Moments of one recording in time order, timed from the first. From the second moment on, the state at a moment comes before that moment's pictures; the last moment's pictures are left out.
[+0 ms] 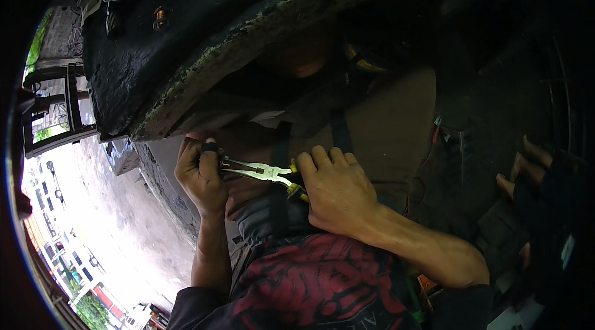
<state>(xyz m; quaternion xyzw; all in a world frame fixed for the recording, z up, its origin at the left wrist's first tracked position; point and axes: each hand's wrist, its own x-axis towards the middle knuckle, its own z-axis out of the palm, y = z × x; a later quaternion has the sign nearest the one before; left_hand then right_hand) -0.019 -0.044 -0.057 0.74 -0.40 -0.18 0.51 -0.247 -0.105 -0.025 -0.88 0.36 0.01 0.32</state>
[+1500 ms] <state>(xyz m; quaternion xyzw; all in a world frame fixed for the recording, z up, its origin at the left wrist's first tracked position) -0.024 -0.042 -0.061 0.73 -0.39 -0.21 0.52 -0.252 -0.106 -0.026 -0.79 0.39 0.05 0.47</state>
